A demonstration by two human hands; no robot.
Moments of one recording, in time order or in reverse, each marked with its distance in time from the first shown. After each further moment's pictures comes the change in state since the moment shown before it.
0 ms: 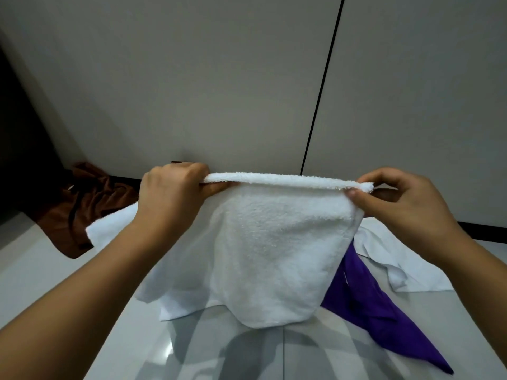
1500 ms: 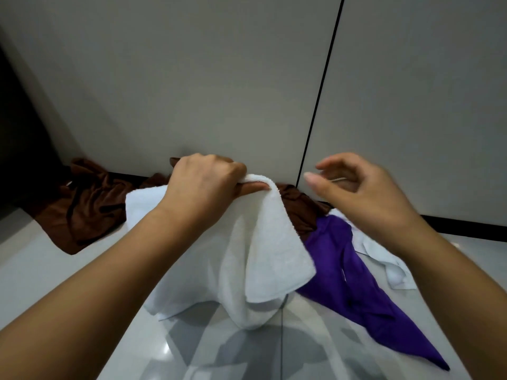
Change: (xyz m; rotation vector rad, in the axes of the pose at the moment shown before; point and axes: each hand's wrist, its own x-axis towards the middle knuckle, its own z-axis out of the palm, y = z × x) left_hand 0.020 0.038 -0.006 0.047 -0.005 0.319; right_hand 0.004 -0.021 0.036 0.013 -0.041 0.018
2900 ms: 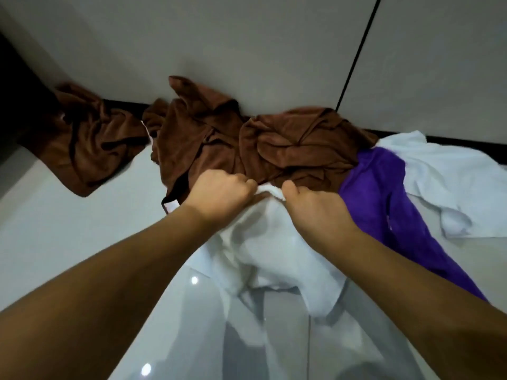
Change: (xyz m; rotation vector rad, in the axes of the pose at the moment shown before) left_hand -0.101 -0.011 0.118 -0.032 -0.337 0.144; right_hand 0.011 0.164 0.128 -1.070 -0.107 -0.505
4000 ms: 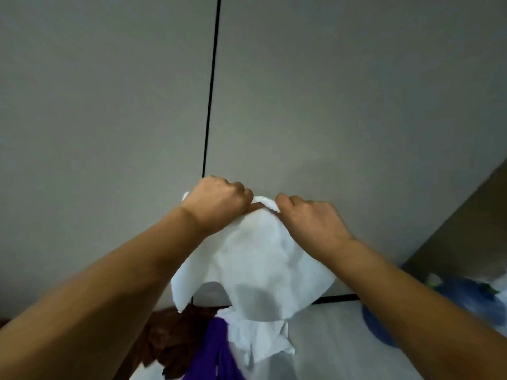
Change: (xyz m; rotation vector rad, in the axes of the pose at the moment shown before) left_hand 0.549 -0.062 -0.633 -0.049 0.363 0.209; right_hand 0.247 0.262 -0.785 -0.408 -0.141 0.207
